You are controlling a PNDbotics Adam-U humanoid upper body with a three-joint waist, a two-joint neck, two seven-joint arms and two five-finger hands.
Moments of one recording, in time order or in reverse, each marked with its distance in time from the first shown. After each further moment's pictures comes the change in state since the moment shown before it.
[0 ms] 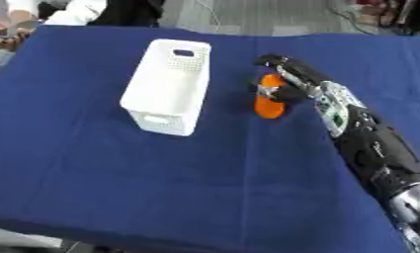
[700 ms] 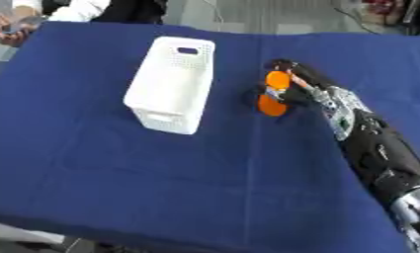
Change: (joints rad) left arm -0.008 -0.005 -0.003 0.000 0.001 0.000 -0.008; right arm 0.004 -0.005 -0.028 0.045 0.015 0.019 -0.008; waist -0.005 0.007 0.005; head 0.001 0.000
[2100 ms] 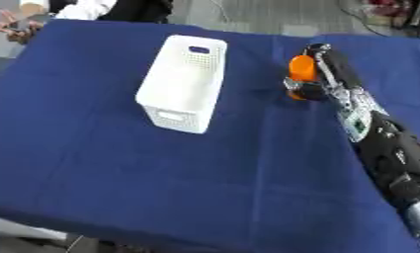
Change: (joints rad) left arm 0.003 0.000 -0.003 0.000 0.003 0.000 -0.007; right arm 0.012 -0.043 0.000 -0.050 -0.109 -0.032 -0.321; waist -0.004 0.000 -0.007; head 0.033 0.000
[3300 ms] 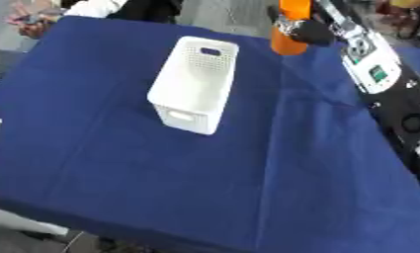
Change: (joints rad) left arm -0.007 0.009 0.000 0.000 -0.005 0.001 -0.002; right arm -0.155 -0.046 0.132 -0.227 -0.447 0.112 0.363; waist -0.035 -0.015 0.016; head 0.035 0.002
